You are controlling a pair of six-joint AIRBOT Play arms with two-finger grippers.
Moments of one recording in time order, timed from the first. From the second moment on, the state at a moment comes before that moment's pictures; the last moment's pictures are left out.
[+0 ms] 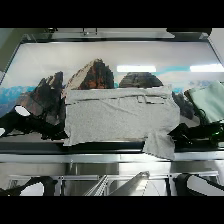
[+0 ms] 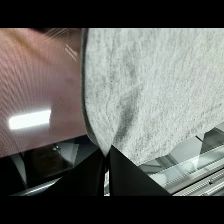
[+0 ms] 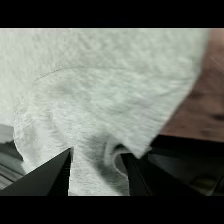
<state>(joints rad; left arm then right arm) 0.19 -1.39 0.68 1.09 -1.20 -1.24 -0.60 -1.28 0.55 -0.90 1.24 1.01</state>
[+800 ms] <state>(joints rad) 0.19 -1.39 0.68 1.09 -1.20 -1.24 -0.73 -1.45 0.58 -0.74 1.29 0.76</state>
